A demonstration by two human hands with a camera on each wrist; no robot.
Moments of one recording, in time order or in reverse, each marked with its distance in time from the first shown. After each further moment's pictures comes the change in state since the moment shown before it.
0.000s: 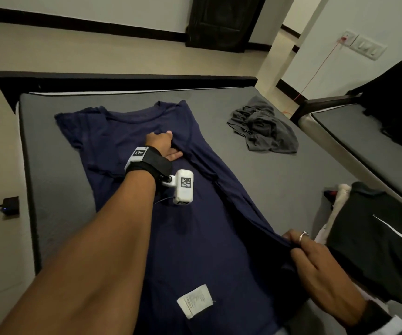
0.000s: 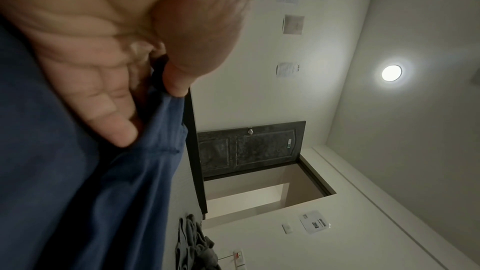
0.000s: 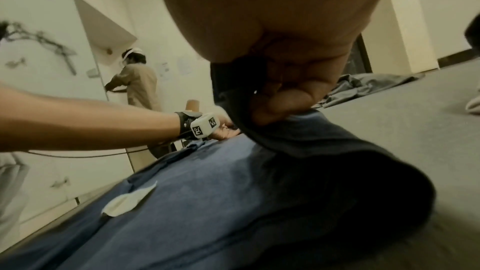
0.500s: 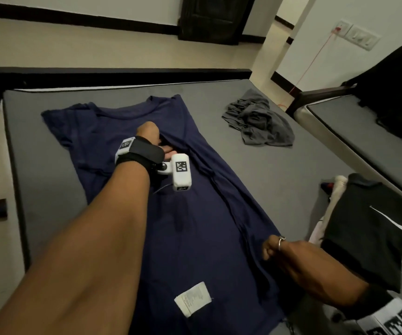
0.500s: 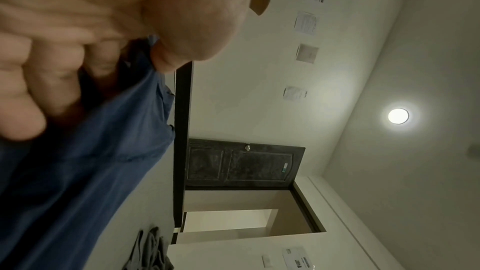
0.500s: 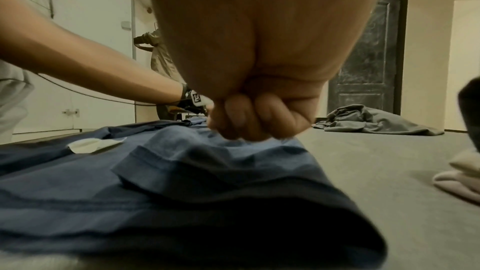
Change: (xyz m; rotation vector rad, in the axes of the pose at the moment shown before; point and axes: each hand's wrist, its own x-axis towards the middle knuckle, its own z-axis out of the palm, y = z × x) left_hand 0.003 0.011 -0.004 -0.063 -0.017 -0.114; right_hand 0.019 0.014 -0.003 -0.405 -0.400 -0.207
